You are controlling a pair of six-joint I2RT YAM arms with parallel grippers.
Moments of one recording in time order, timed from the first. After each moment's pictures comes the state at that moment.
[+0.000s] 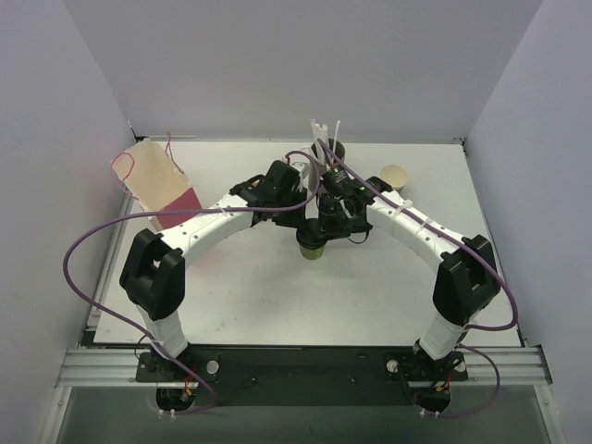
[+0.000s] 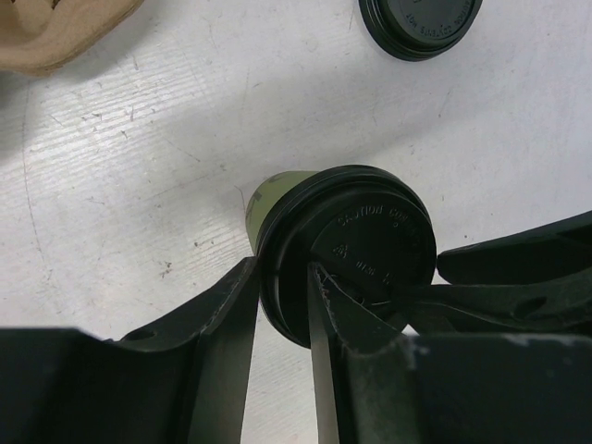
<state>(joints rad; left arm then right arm) -0.69 1.78 1.46 -0.54 0.05 -0.45 0.62 1.70 1.39 -0.81 0.02 0.61</state>
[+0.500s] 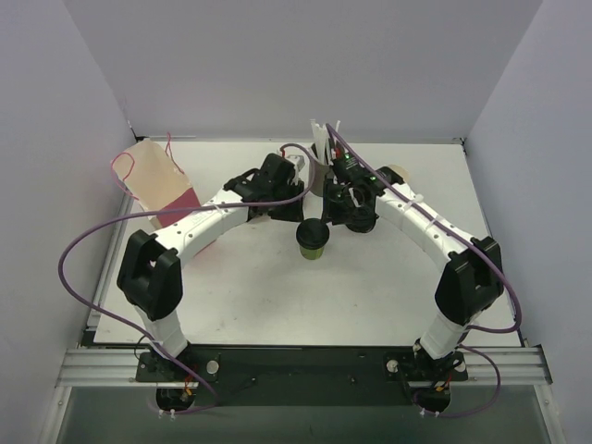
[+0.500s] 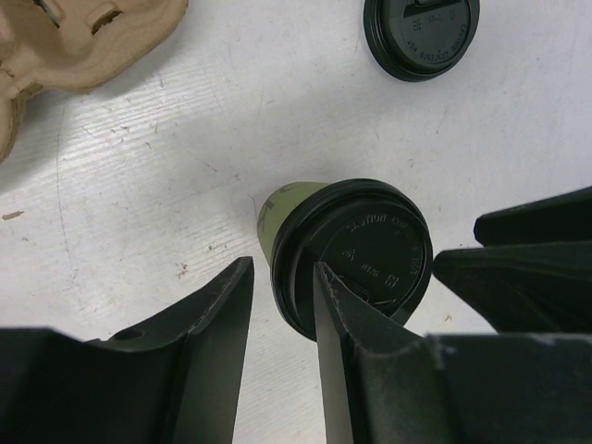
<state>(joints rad) -0.66 1.78 1.51 -0.58 0.05 -0.44 0.57 1.69 1.47 -0.81 0.00 0.54</state>
